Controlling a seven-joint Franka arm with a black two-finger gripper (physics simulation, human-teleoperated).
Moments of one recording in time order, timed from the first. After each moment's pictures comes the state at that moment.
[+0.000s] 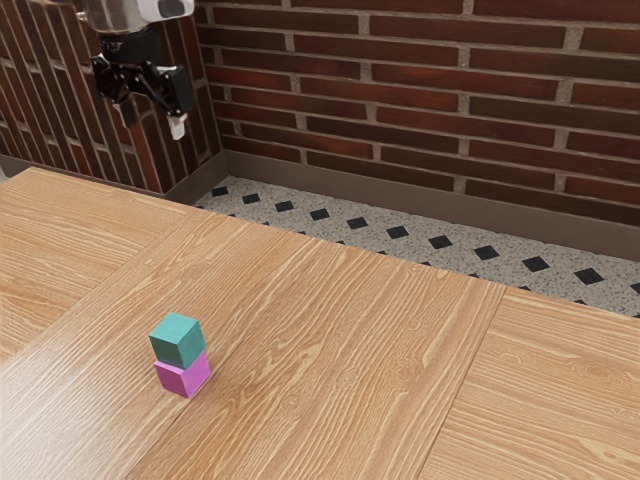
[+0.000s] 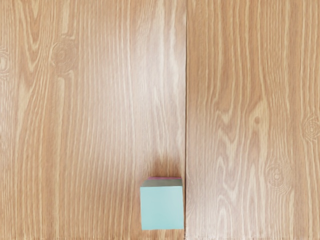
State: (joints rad) arm -0.04 -0.02 0.04 -1.44 0.07 1.44 0.00
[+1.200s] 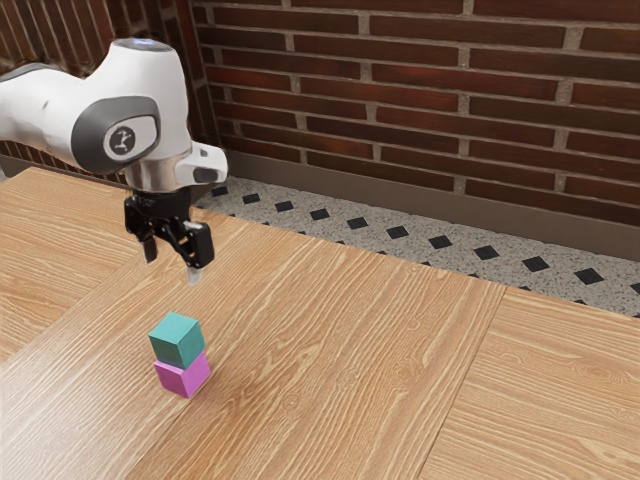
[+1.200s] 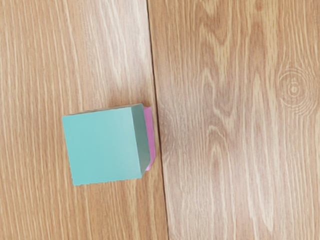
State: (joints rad) arm 0.10 -0.25 -0.19 -2.14 0.06 1.80 -0.01
